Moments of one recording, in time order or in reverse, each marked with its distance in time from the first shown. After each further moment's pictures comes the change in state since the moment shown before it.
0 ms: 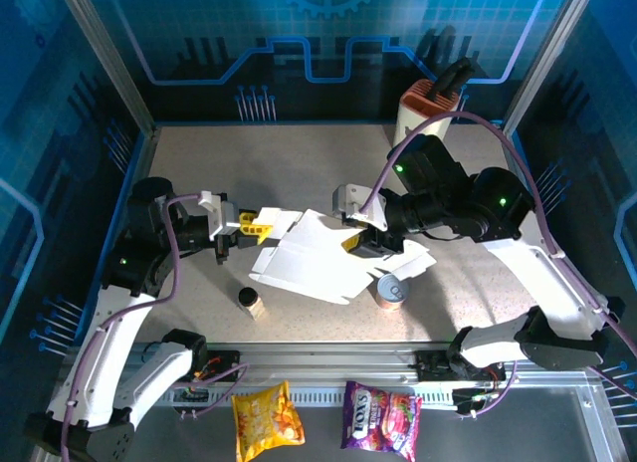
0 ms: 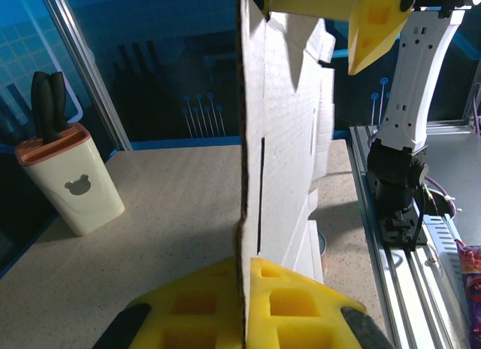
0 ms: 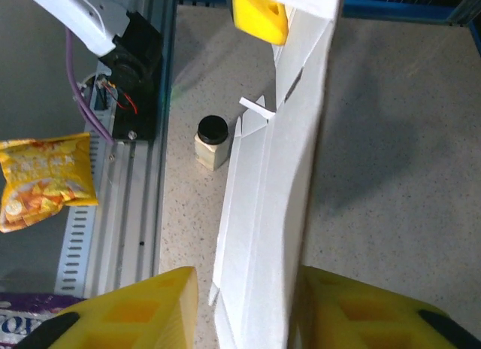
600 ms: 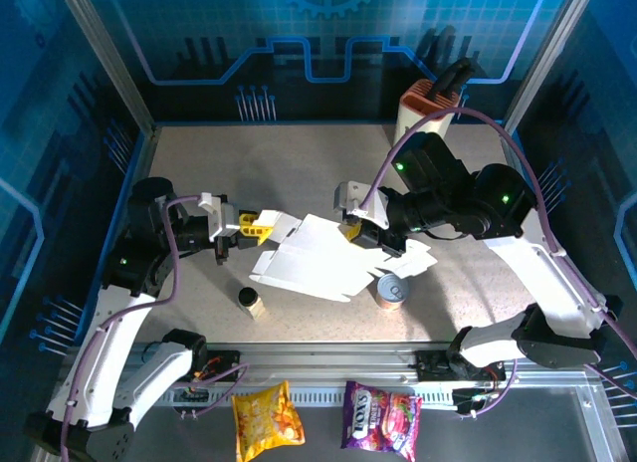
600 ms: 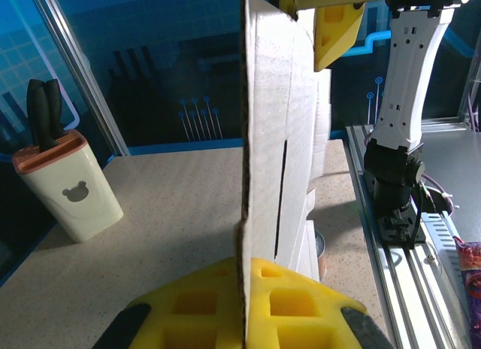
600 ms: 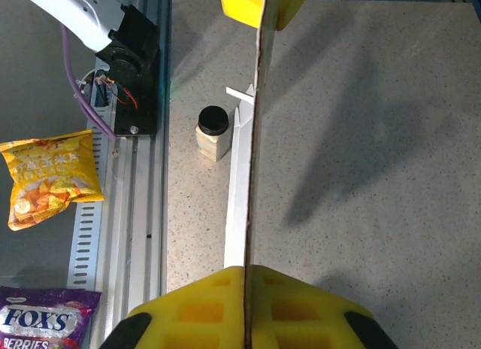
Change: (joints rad) left arm -0.003 0.000 0.000 0.003 0.011 0.018; right arm 0.000 0.019 0.051 -0.054 0.014 0.036
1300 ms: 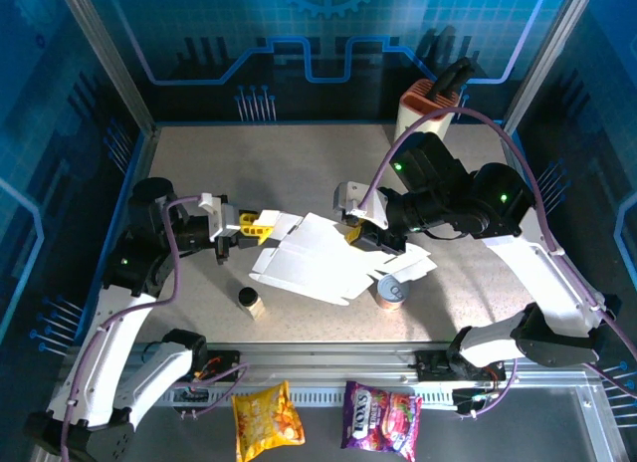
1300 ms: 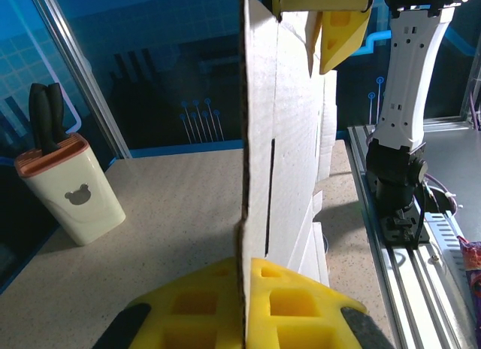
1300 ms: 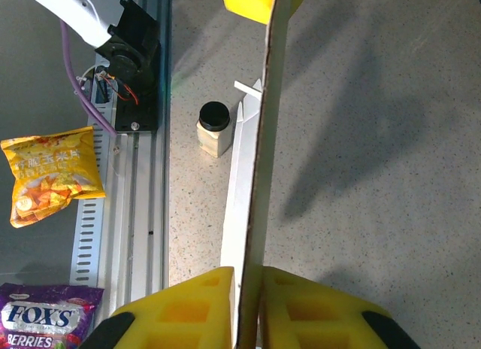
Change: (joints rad) left arm 0.000 -0.001 -0.009 0.024 0.001 0.000; right arm 0.000 0.006 0.003 -0.012 0.005 0.003
